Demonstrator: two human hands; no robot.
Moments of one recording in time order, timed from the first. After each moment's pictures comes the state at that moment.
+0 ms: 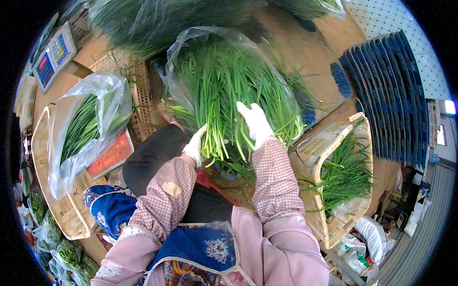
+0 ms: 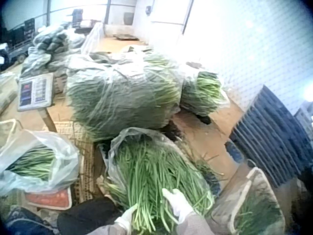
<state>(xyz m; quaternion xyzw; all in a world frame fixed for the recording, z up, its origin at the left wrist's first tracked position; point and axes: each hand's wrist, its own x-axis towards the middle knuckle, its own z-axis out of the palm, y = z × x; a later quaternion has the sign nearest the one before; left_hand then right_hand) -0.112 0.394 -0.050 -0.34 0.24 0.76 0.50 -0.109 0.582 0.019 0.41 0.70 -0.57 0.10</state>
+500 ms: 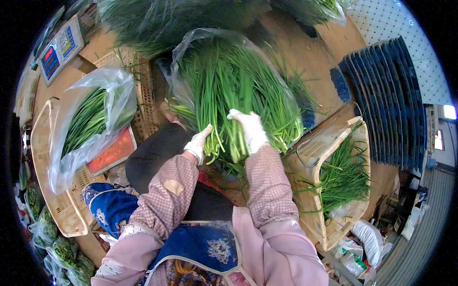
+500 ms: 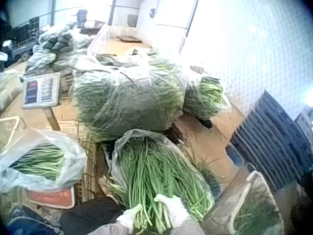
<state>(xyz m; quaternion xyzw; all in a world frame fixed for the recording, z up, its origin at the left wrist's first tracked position) -0.112 0.393 -0.056 -0.34 0.38 0.73 0.45 -0.098 0.566 0.010 0.36 0.65 -0.66 0.07</state>
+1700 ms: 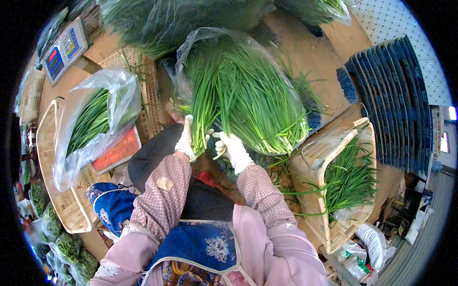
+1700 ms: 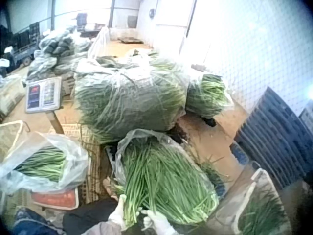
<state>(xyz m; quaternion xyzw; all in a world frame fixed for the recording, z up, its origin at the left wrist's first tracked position) -0.135 0.357 -0.040 -0.36 0.30 0.80 0.37 -0.051 0.501 -0.042 0.32 0.40 -0.84 0.16</state>
